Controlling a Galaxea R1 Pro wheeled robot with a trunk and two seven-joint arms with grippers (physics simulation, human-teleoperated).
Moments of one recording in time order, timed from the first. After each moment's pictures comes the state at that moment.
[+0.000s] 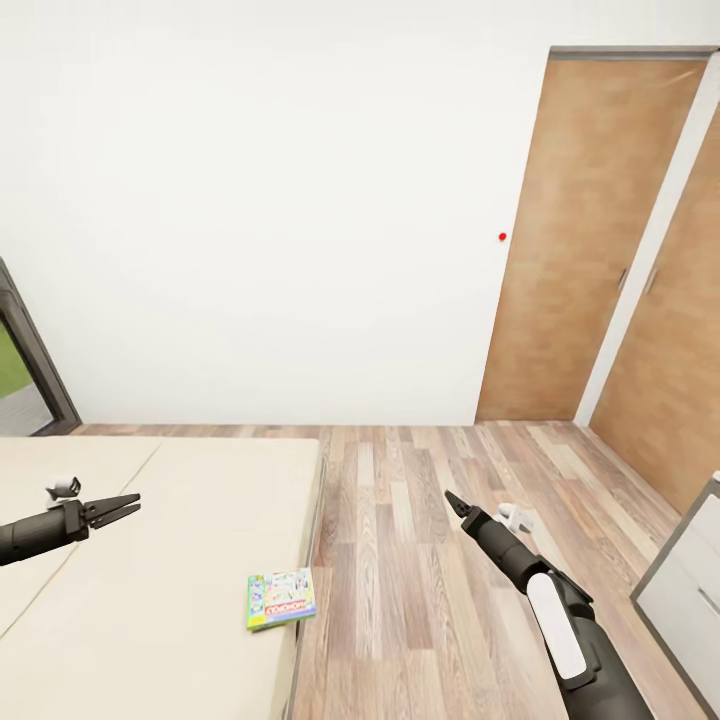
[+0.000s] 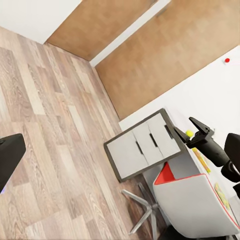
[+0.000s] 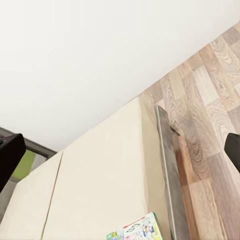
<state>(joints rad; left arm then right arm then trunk) -0.76 0.61 0.32 -0.42 0.07 0.58 -1.57 -0.37 0.03 -0.20 -1.13 -0.60 0.37 0.30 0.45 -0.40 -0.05</state>
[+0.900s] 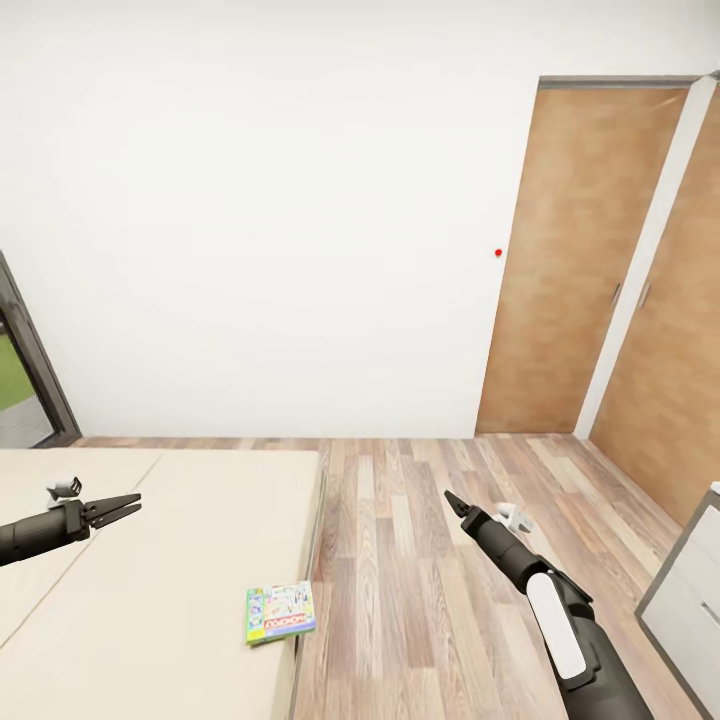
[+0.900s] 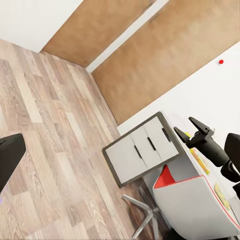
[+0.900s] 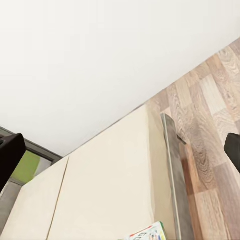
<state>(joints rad) -0.76 0.60 0.32 -0.42 0.07 0.58 -1.57 -0.37 0.03 -0.20 -1.13 -0.60 0.37 0.30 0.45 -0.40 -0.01</state>
